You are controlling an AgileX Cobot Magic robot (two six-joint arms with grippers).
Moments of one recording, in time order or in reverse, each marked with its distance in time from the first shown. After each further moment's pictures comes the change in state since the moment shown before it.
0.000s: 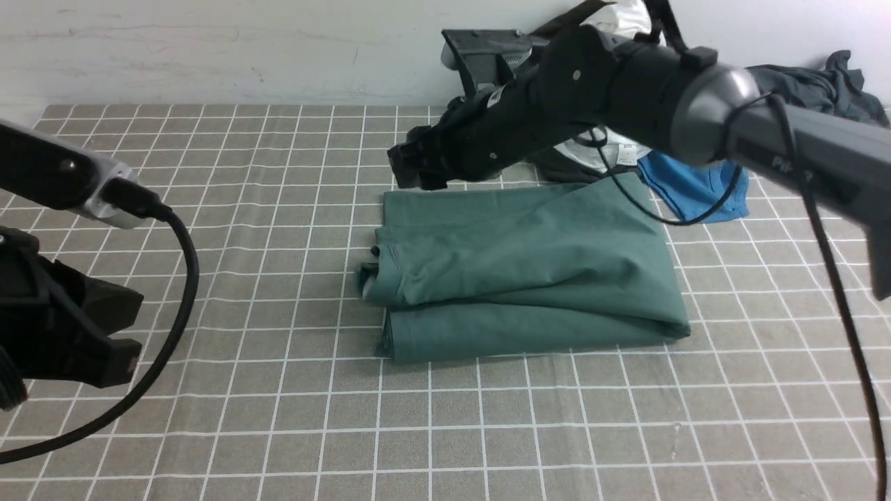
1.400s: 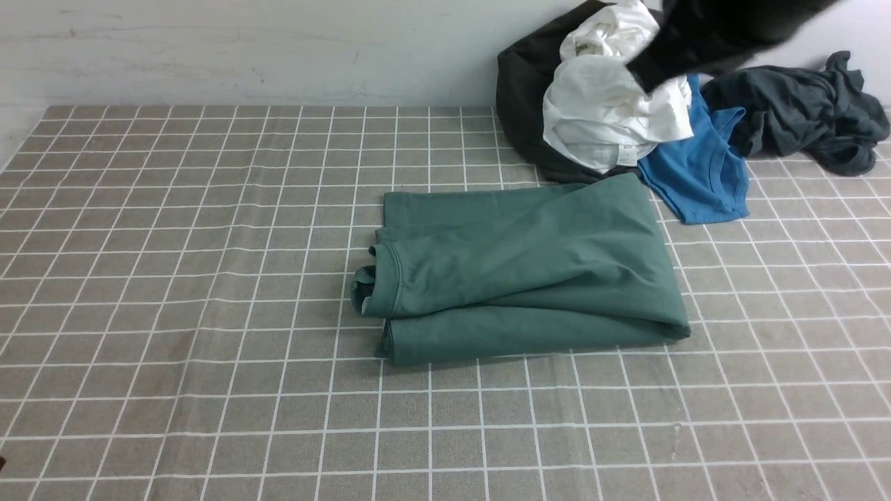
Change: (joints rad) right arm 0.030 -0.645 0.226 -0.604 0.522 0.087; left arm 0.000 -0.650 0.501 -1.002 -0.738 0.925
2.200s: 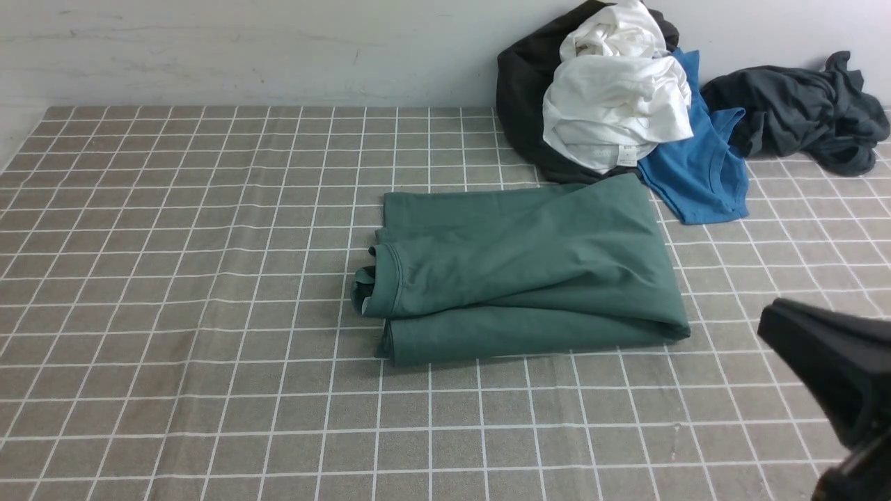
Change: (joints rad) right arm 0.000 -0.878 1.378 -0.089 -1.258 0.380; left arm -0.003 0.000 0.007 -0.376 -0.035 0.002
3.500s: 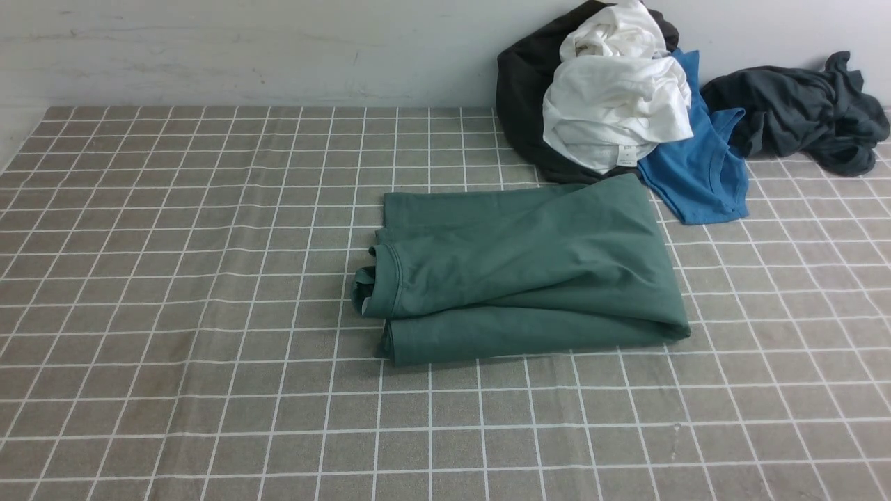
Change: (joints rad) right arm -0.496 -0.619 0.351 -0.007 0.105 0.022; left arm 0.000 0.000 0.001 -0.010 -0.001 0.000
